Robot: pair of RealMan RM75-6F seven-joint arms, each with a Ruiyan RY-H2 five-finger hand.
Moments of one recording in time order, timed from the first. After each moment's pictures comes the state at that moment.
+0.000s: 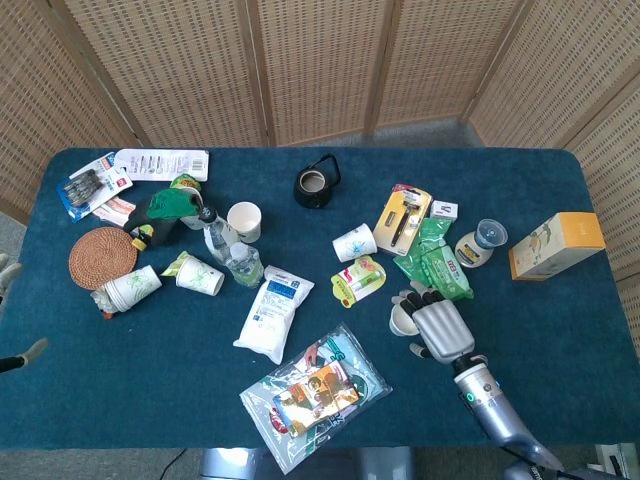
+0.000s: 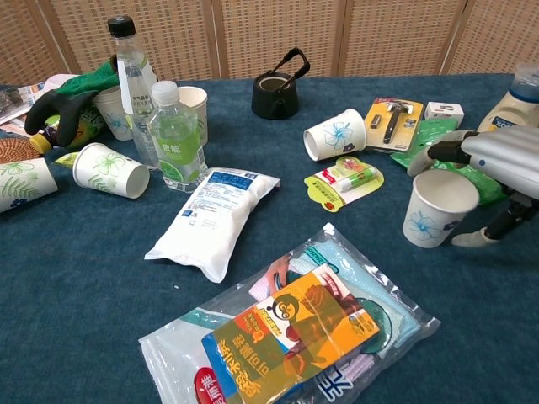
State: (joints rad) left arm -0.07 -0.85 -0.05 -1.87 1.46 1.47 -0.12; right arm 0.42 -1.49 0.09 -1.51 -1.50 1.13 -0.34
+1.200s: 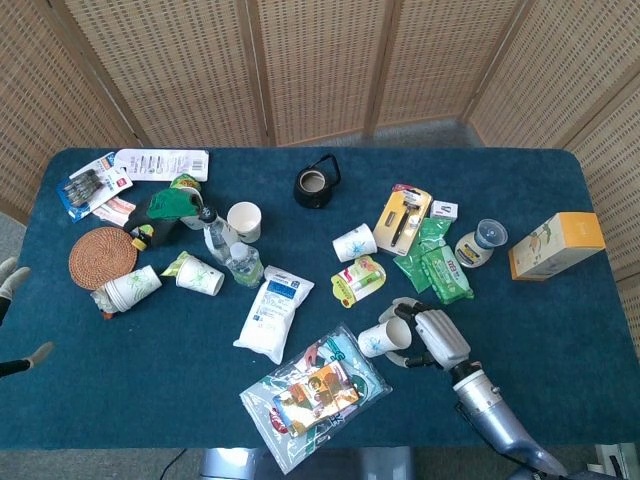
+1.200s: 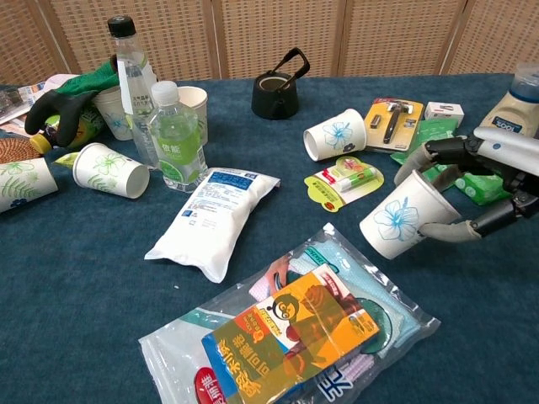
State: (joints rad) left arm -0.07 -0.86 -0.04 -1.88 1.47 1.46 -0.10; right arm 0.43 -1.48 0.04 -1.51 -1.55 1.16 0.37
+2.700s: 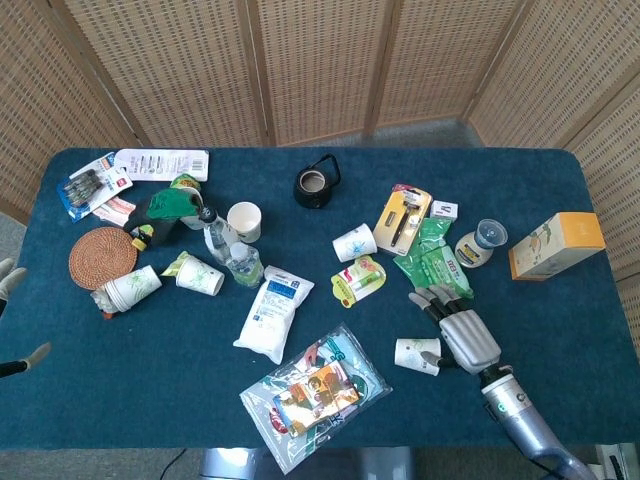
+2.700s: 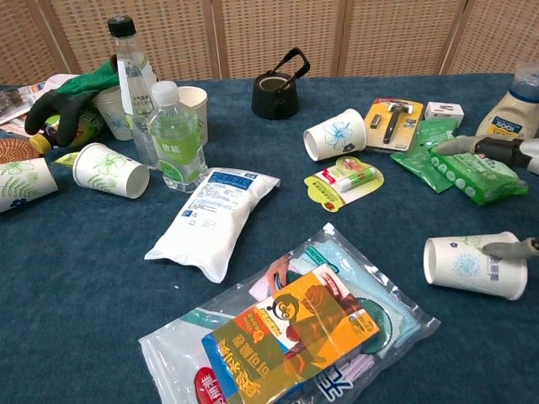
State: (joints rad) left arm -0.07 -0.84 -0.04 -1.88 1.47 1.46 -0.14; right arm 0.39 -1.39 -0.02 -1.49 -1.59 1.22 0.02
